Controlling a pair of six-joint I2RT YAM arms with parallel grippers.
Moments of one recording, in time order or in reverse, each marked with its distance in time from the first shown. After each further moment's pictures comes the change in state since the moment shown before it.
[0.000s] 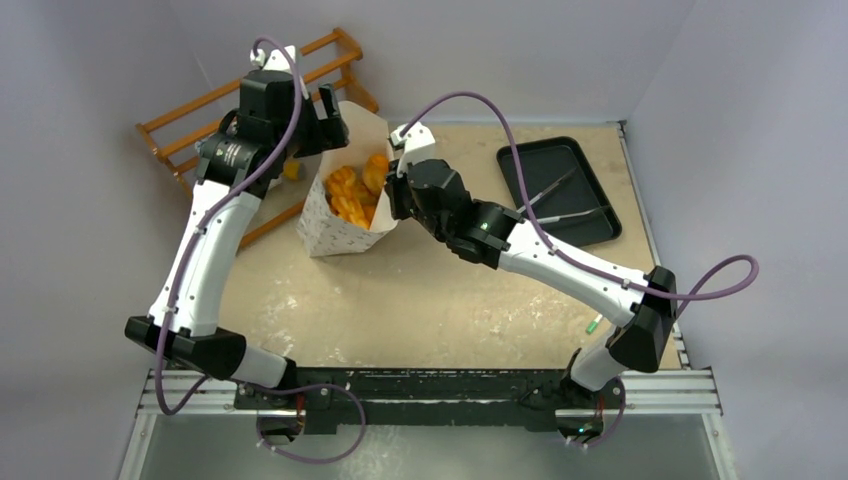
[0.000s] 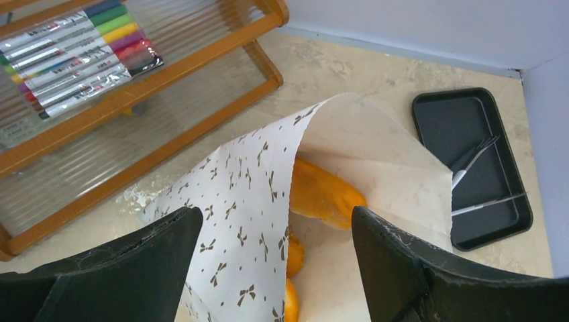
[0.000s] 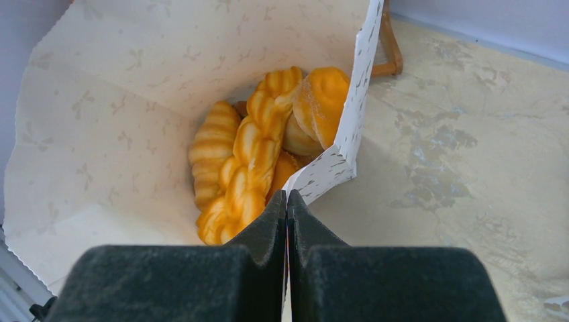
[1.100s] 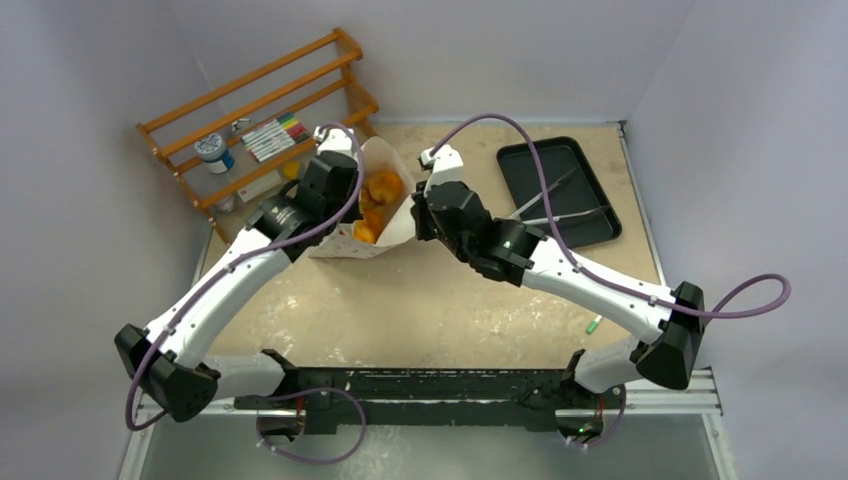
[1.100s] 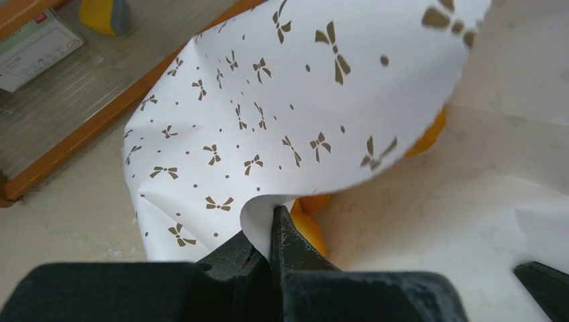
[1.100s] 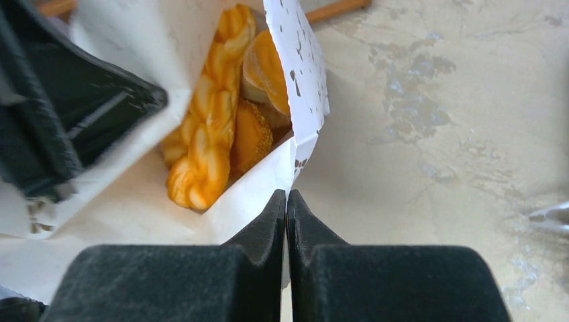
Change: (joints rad) left arm -0.270 -0.184 -0.550 0.154 -0.230 0.008; right arm 0.000 -0.144 -0.186 -0.070 0.061 0.121
